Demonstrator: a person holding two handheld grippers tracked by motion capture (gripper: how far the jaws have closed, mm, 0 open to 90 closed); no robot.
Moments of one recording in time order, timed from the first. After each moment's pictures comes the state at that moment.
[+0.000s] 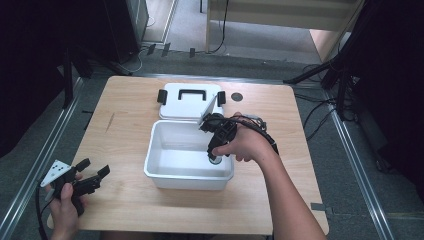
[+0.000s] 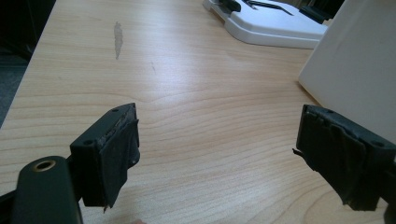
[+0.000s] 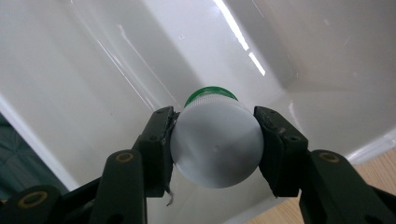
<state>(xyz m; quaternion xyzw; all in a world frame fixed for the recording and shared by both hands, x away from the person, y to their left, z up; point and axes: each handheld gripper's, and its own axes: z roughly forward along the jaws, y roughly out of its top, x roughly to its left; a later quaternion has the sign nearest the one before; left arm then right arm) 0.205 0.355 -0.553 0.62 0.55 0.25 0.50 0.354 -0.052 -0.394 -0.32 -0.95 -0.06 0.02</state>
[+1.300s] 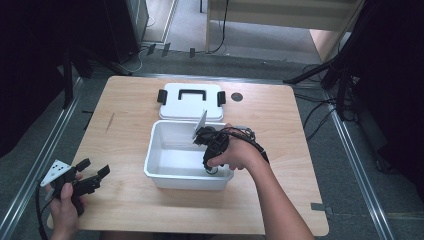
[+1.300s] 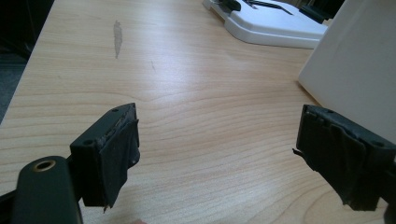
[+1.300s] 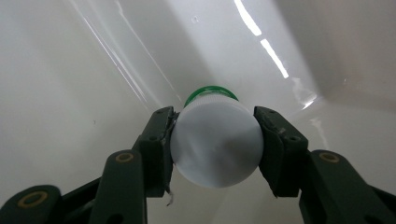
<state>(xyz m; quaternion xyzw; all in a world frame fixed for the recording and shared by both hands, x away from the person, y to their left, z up) 0.205 0.356 -0.553 0.62 0.55 0.24 0.50 0.349 -0.037 -0.440 -0.28 -0.96 -0.03 0.04</state>
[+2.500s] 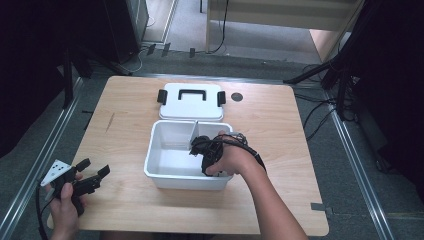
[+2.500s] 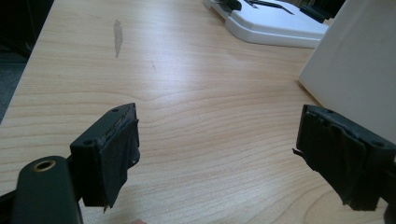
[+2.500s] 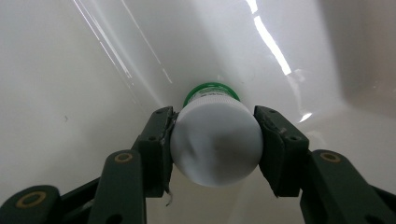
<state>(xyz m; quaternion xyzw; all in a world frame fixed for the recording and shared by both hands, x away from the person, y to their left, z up) 0.206 0.356 -0.553 0.62 0.55 0.24 0.50 0.341 -0.026 -0.467 -0.23 -0.97 0.02 0.02</state>
